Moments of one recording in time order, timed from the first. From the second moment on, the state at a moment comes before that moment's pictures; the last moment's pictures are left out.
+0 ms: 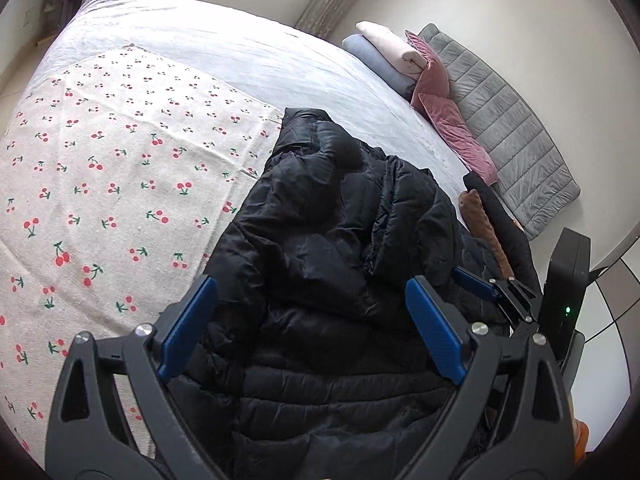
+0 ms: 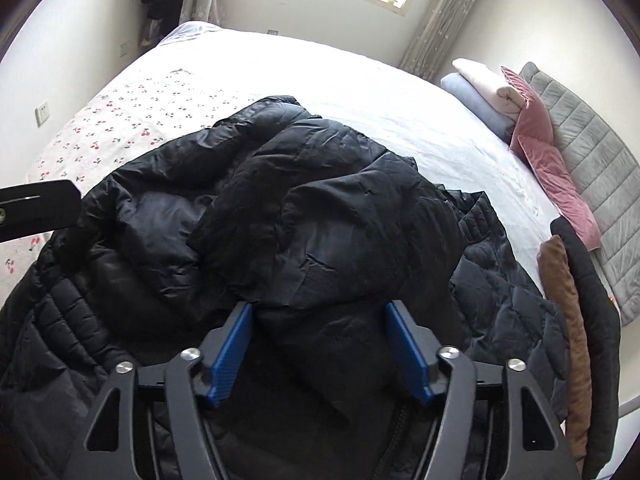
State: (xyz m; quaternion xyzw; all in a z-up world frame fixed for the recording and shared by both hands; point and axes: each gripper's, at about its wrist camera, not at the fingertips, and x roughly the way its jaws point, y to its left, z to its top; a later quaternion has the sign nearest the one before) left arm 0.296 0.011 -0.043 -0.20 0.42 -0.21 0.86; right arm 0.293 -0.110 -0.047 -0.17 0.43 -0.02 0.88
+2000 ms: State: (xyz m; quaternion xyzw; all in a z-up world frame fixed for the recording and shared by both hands) left arm 0.374 -0.045 -0.071 -0.05 0.47 -0.21 0.86; right arm 0.273 -0.338 -0.053 0.11 0.43 -0.07 0.89
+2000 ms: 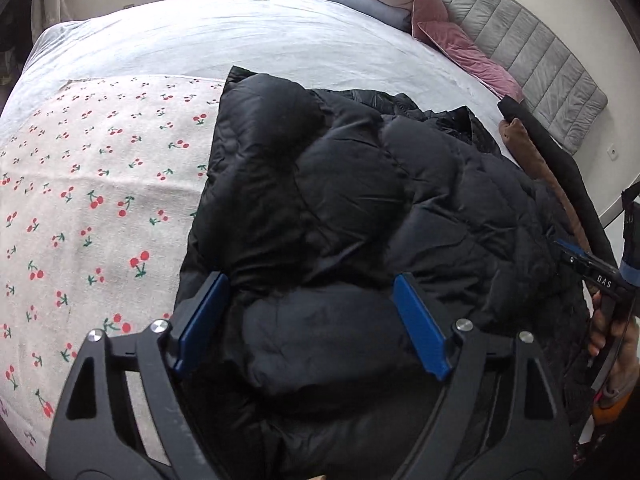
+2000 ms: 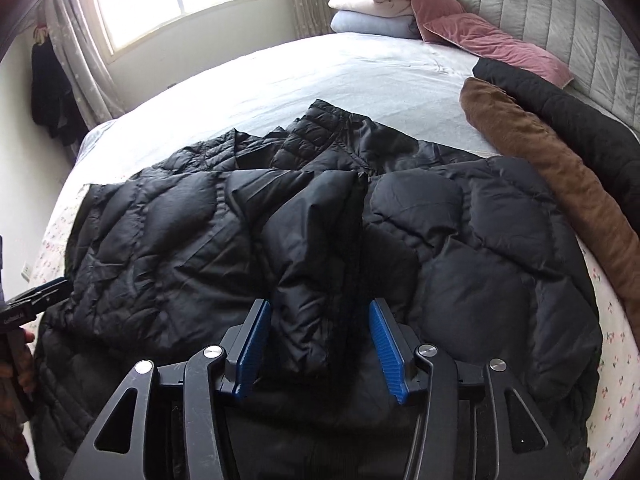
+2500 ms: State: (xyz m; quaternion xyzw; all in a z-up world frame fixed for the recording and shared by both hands) left arm 0.236 0.007 0.016 -0.08 0.46 -0.18 0.86; right arm 0.102 -0.316 0.025 0.12 0.41 -0.05 0.91
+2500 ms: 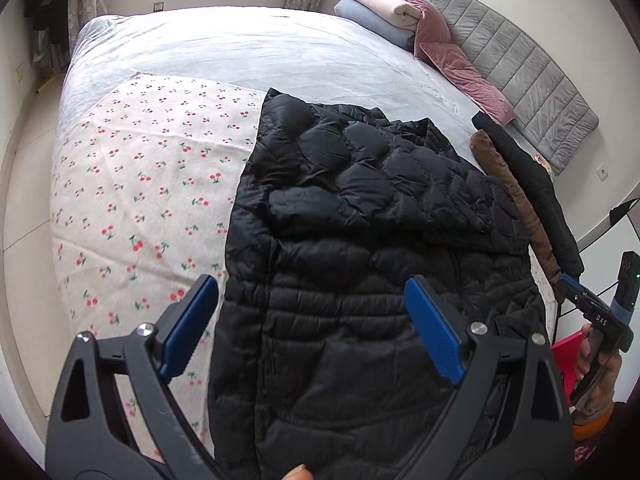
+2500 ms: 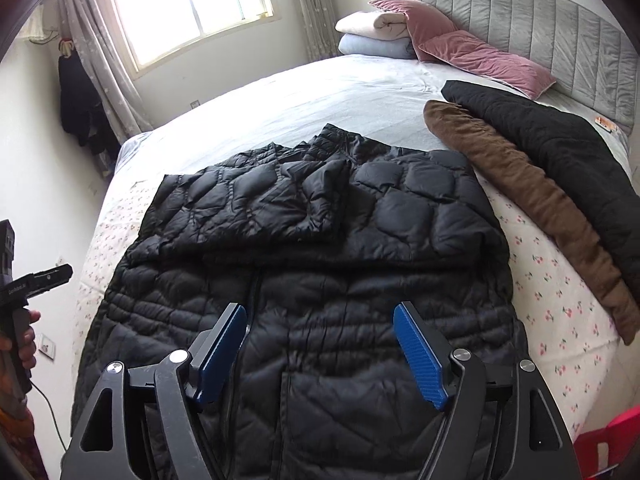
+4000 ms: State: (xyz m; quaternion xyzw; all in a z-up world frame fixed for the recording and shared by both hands) left arm 0.088 0.051 -0.082 -0.12 0.56 -0.27 0.78; right arm -0.078 -0.422 -0.048 0.11 0.47 -0.11 0.87
